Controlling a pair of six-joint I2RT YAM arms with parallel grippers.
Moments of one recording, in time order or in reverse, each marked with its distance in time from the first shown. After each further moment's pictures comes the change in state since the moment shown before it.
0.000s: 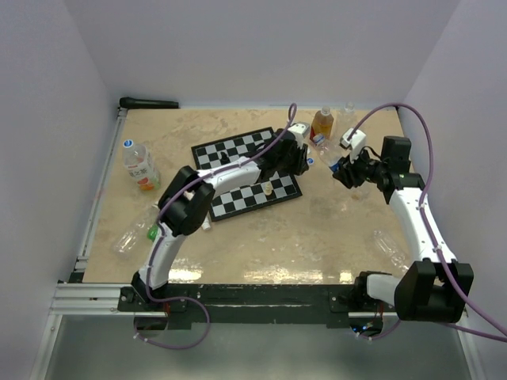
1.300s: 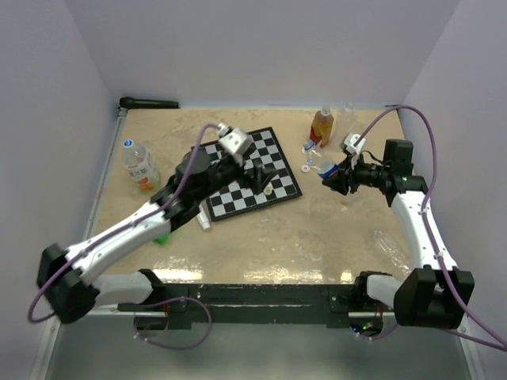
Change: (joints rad) left arm -0.003 -0.901 -0.637 0.195 0.003 0.246; right arm -0.014 -0.026 -0.009 -0.058 -0.291 -0.022
